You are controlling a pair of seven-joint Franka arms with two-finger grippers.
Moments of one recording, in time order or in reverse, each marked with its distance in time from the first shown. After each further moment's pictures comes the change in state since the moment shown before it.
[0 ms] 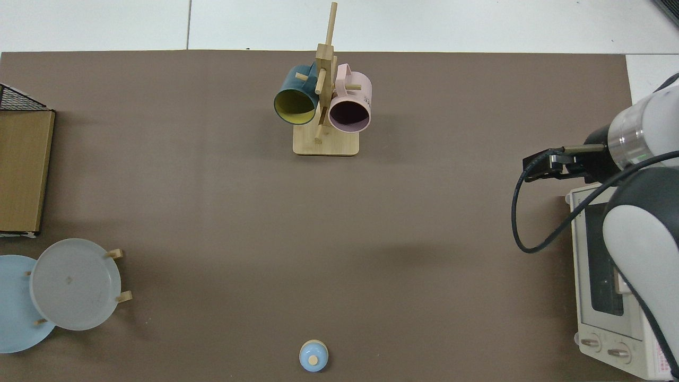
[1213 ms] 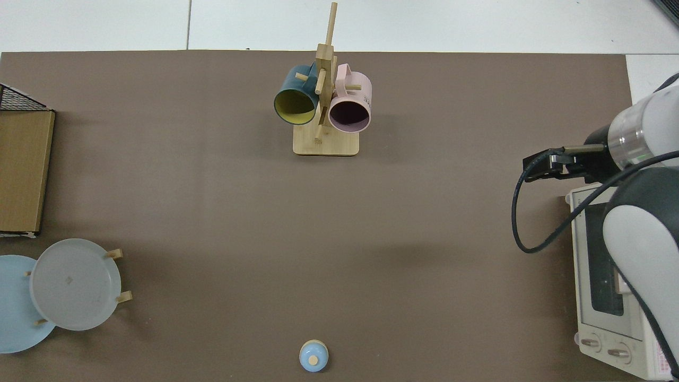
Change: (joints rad) left arm 0.084 0.051 -0.013 -0.209 0.266 0.180 0.005; right arm 0.000 0.000 0.000 0.000 0.000 0.000 0.000
